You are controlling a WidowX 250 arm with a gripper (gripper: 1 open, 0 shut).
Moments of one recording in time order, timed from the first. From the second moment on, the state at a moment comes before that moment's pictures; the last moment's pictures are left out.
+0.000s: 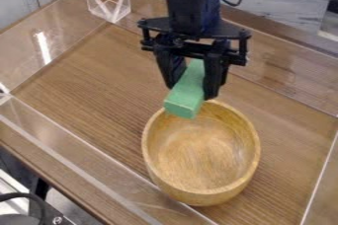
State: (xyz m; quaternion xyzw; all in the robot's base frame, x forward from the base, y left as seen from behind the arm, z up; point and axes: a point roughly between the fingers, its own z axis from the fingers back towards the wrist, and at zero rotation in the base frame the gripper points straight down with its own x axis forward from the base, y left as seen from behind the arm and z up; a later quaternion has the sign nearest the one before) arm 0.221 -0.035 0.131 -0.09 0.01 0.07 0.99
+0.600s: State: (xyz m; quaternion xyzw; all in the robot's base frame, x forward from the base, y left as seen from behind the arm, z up) arm 0.232 -0.045 0.118 -0.08 0.01 0.09 0.99
